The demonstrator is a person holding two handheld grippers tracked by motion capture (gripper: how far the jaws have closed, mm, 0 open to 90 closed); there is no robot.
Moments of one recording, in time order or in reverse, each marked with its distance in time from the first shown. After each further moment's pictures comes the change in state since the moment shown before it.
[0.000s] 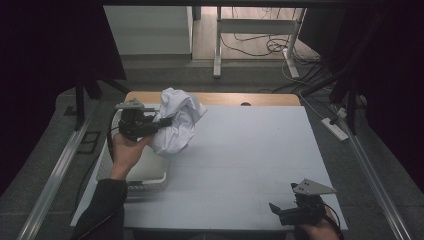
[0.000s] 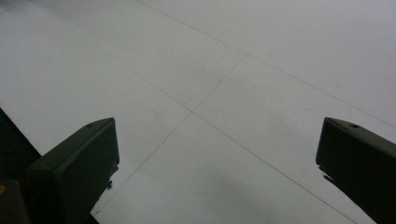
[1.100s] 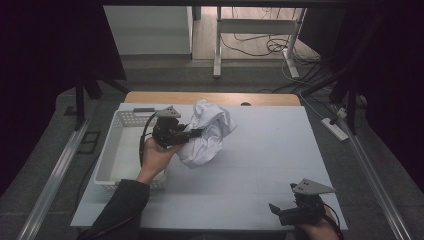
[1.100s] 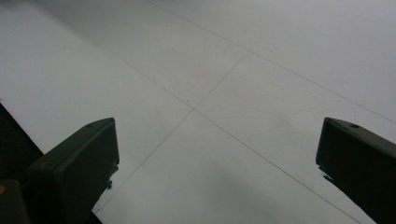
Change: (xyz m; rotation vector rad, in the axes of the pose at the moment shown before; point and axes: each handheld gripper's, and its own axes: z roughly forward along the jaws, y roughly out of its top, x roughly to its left) left arm -0.048 0.000 0.067 0.092 -0.097 0.089; right arm 0.000 0.000 0.001 0.012 0.010 0.000
